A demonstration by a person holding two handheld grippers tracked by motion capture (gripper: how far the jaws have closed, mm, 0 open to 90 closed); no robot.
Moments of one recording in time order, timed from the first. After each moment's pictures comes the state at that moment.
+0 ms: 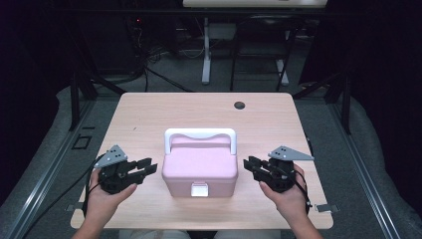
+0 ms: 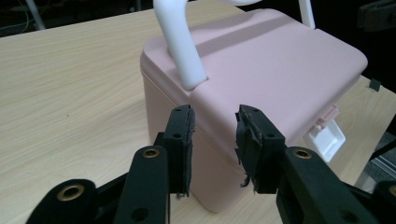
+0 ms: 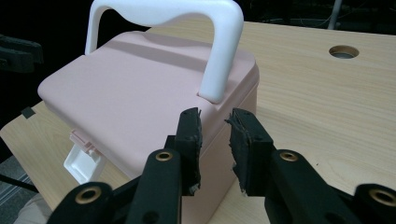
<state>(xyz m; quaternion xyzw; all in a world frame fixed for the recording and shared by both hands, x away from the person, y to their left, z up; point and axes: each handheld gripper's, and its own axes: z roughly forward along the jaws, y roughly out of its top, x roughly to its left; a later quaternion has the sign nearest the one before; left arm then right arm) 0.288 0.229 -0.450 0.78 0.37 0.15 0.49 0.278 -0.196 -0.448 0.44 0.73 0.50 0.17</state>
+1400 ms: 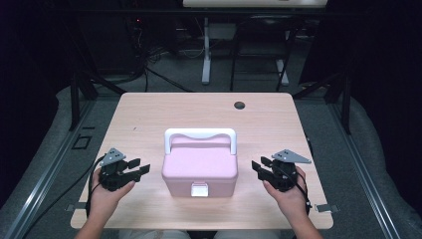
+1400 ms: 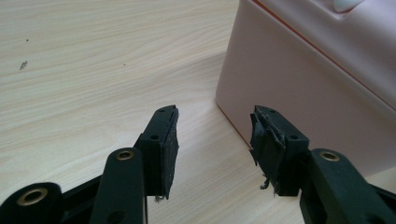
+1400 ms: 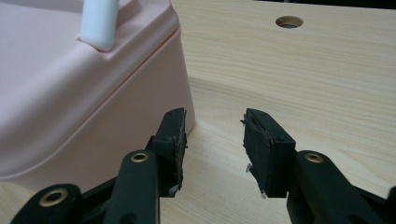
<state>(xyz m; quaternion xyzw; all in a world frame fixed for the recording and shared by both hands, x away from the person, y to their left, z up) 0.316 0.255 -0.508 0.76 0.45 0.17 0.44 0.299 -0.217 -0.497 0.49 0.72 0.45 0.21</state>
